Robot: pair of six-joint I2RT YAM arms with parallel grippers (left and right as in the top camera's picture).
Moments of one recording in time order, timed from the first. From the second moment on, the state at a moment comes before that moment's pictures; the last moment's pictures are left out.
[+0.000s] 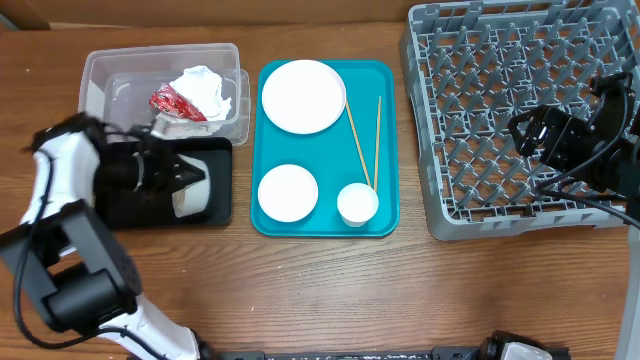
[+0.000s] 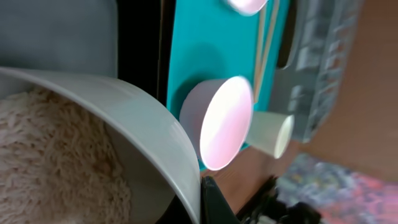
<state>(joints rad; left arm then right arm) 0.45 1.92 1.39 -1.25 0.89 0.33 -0.27 1.26 1.49 -1.14 -0.42 0.17</state>
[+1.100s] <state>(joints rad) 0.70 1.92 1.33 -1.15 1.54 0.19 -0.27 1.26 1.49 -1.15 -0.42 0.18</state>
